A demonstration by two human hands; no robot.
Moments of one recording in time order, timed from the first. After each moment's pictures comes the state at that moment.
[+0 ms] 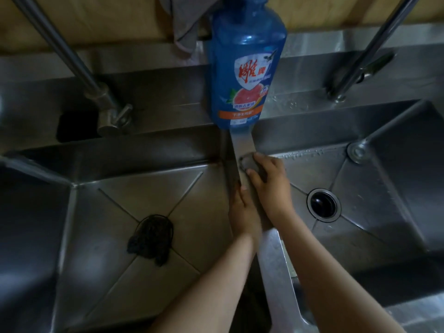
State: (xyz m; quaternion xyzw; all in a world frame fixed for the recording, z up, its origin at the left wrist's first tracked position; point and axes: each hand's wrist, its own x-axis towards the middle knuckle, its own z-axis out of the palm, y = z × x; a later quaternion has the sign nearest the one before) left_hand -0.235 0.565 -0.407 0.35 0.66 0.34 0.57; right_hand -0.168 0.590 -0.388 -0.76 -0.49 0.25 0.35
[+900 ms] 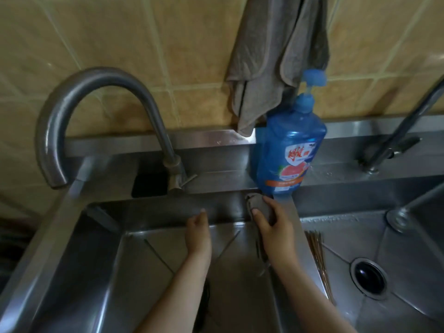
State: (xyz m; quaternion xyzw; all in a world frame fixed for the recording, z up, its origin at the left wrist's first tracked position) left_hand -0.398 0.686 -0.373 0.29 0.73 0.39 0.48; right_hand -0.260 0.633 -0.334 -0.70 -0.41 0.30 0.50
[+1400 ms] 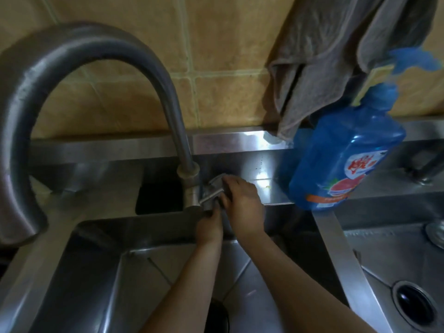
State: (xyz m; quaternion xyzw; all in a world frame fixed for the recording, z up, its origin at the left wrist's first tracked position) left_hand -0.423 0.783 -0.420 0.35 0.75 0.24 0.51; right_hand -0.344 0.776 -0.385 -0.69 -0.64 0.08 0.34
